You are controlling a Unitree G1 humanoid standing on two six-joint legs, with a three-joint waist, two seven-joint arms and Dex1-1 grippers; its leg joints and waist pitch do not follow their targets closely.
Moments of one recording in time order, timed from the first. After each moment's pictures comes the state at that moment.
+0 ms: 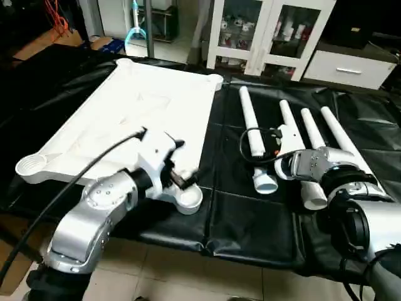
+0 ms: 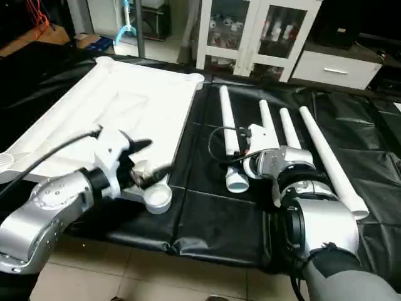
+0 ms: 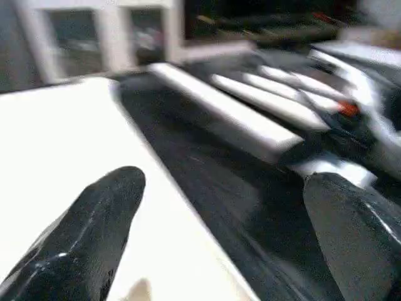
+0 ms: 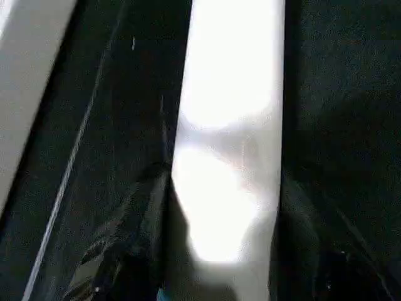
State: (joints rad) left arm -0.29 0.30 -0.10 -0.26 -0.22 0.56 -0.42; right arm -0.96 -0.28 -0.28 1.21 0.22 0.61 0.39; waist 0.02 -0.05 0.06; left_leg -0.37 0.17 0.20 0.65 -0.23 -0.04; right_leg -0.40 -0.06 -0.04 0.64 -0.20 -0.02
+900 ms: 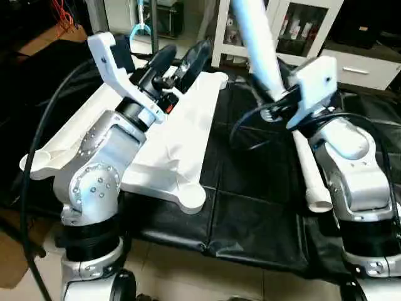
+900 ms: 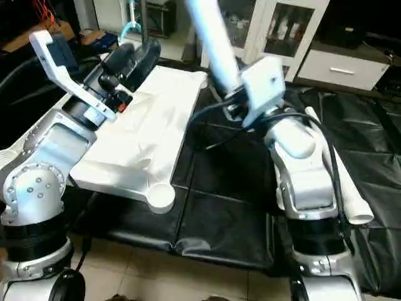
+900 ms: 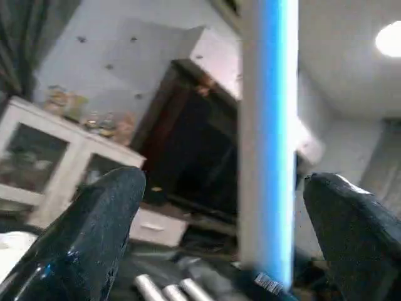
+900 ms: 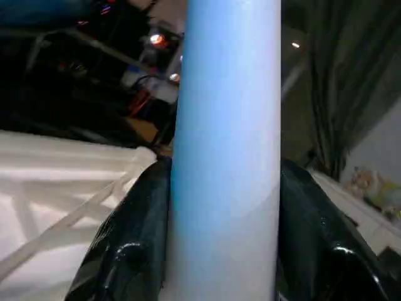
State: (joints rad) left arm -0.60 0.03 0.21 -0.30 -0.74 0.66 -0.28; right arm -0.53 -0.32 0.05 -0.13 0.04 0.20 0.47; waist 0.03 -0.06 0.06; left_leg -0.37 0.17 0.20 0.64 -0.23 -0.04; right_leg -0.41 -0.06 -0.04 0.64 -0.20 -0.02
